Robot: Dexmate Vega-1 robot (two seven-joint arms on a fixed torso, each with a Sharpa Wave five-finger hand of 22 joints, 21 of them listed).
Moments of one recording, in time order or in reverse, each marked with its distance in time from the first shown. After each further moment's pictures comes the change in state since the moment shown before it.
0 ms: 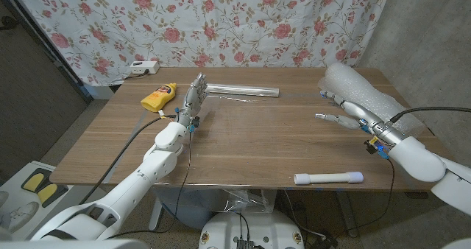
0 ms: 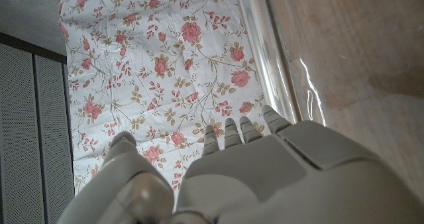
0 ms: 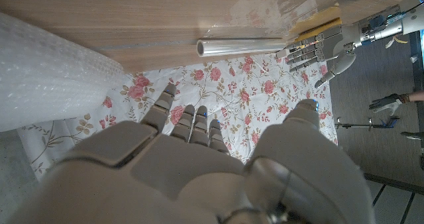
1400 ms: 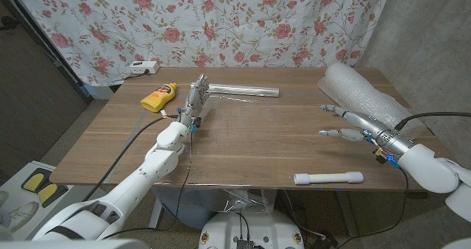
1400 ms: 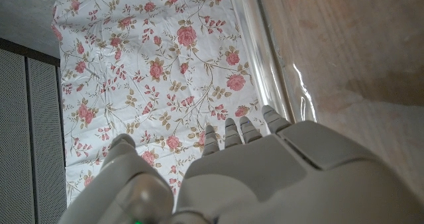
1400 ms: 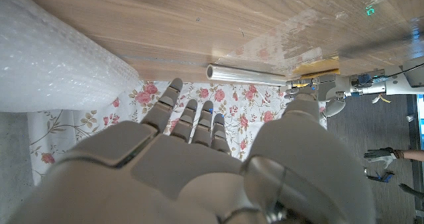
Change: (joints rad) left arm -0.018 -0.008 0.011 0.029 0.003 0.015 -0.008; left_hand -0.018 -0.003 -0.012 0.004 0.004 0.000 0.000 0.000 0.000 0.000 0.000 0.000 0.000 0.000 0.000 0.000 0.000 0.000 0.000 0.000 0.000; right arm -0.136 0.074 0.150 -0.103 -0.213 -0.068 0.090; right_hand 0.082 -0.024 0.019 -0.025 0.021 0.094 -0.056 0.027 0.007 0.088 -0.054 0.020 0.005 0.082 -0.011 0.011 -0.005 0.105 -0.048 0.007 0.000
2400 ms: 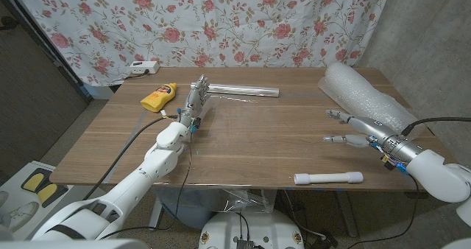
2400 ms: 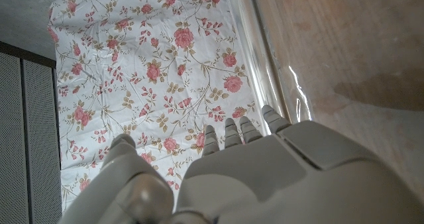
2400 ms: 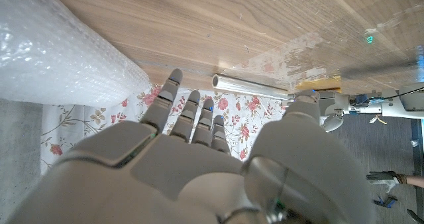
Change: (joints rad) left arm -0.010 -0.002 0.005 0.016 0.001 0.006 -0.010; left_hand -0.005 0.005 -0.004 0.004 0.004 0.000 0.000 0.000 0.000 0.000 0.000 0.000 0.000 0.000 0.000 0.000 0.000 0.000 0.000 0.000 0.000; right arm -0.085 0.074 0.096 -0.067 -0.105 -0.016 0.051; right_hand -0.020 0.004 -0.002 0.030 0.003 -0.041 0.024 -0.023 0.000 0.011 0.025 -0.007 0.010 0.118 -0.003 0.046 0.021 0.143 0.107 0.029 0.007
